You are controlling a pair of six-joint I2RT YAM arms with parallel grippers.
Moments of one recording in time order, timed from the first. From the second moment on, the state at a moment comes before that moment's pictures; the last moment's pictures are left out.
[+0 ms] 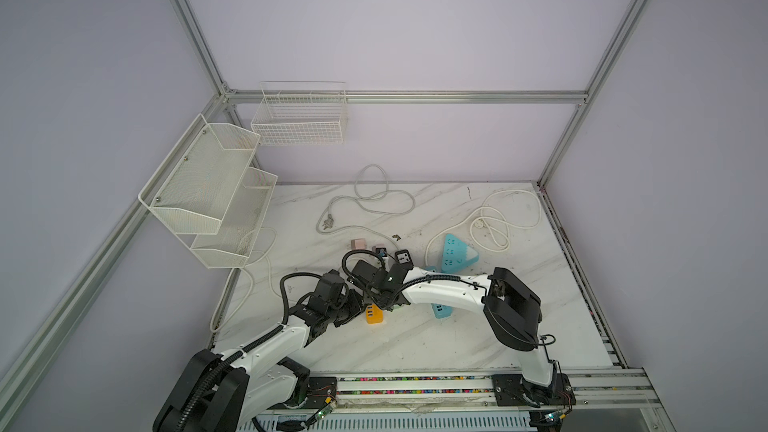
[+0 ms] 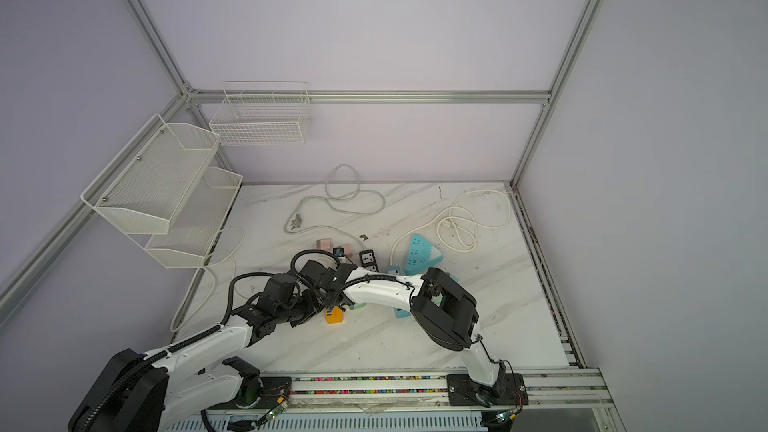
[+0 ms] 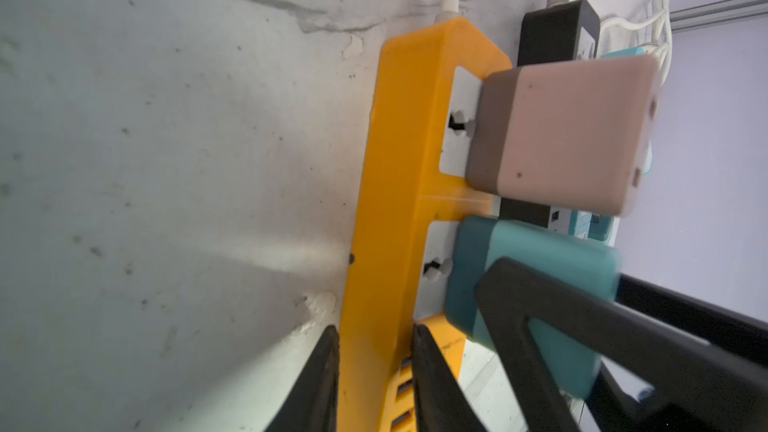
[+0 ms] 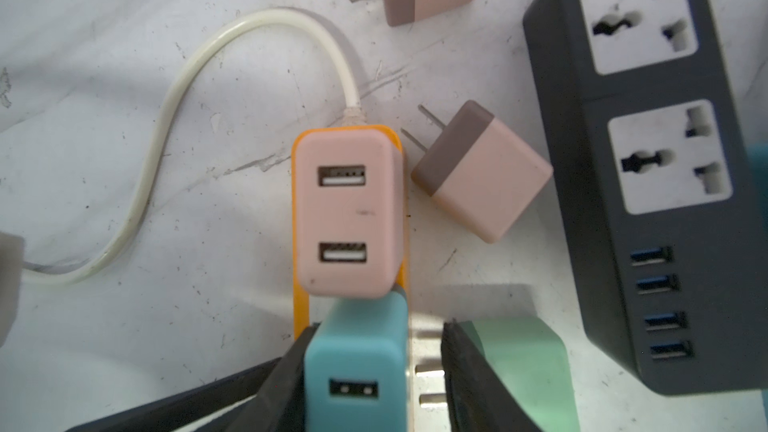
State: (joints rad) left arm -0.44 1.10 0.33 -0.08 0.26 -0.97; right arm 1.15 2.06 1.57 -0.67 0.34 1.02
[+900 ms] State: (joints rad) left arm -0.44 1.15 0.30 0.04 0.28 -0.99; right arm 1.15 2.10 1.63 -0.74 0.34 0.95
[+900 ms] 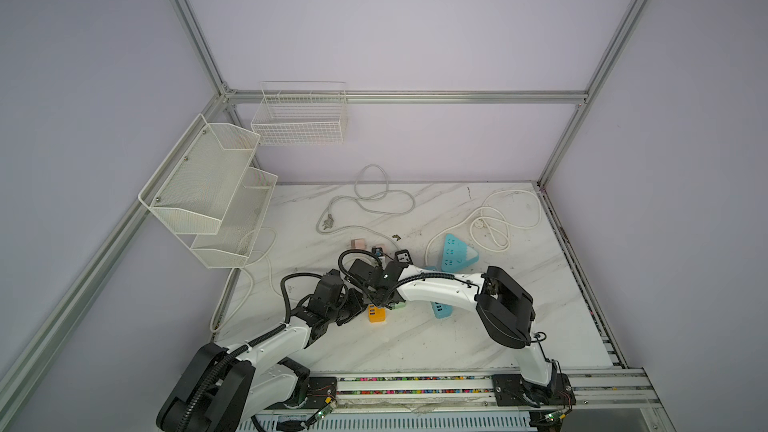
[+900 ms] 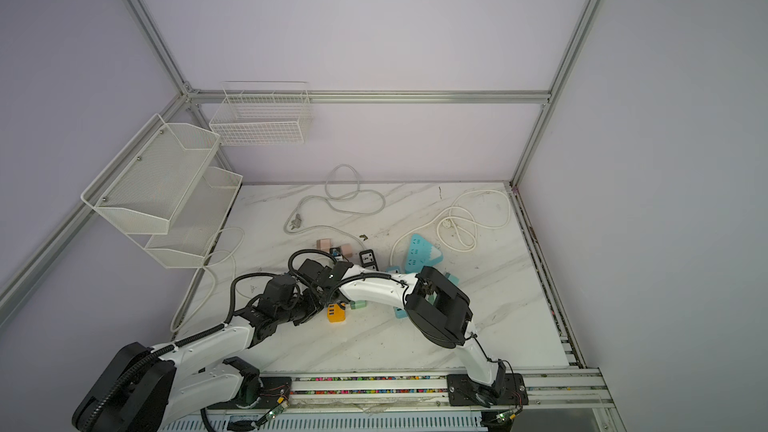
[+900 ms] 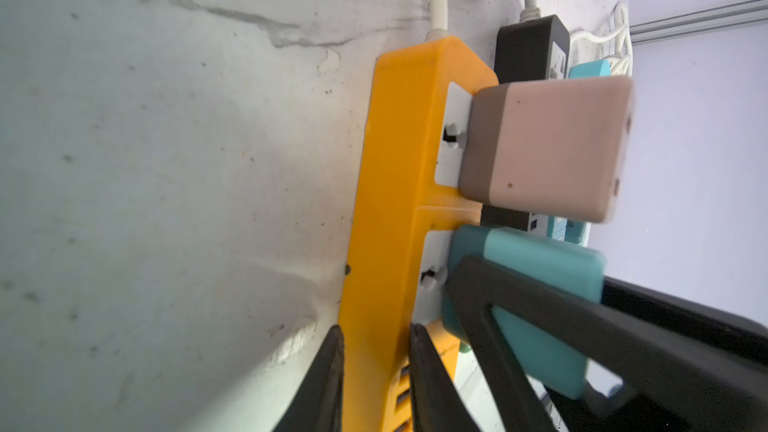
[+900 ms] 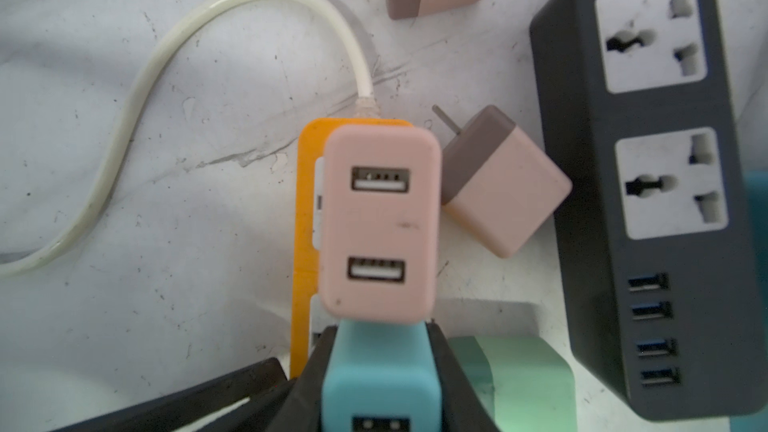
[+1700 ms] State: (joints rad) left arm -0.48 1.09 0.28 0.01 0.26 -1.00; right arm 1.14 2.05 1.55 -0.67 0.33 0.94
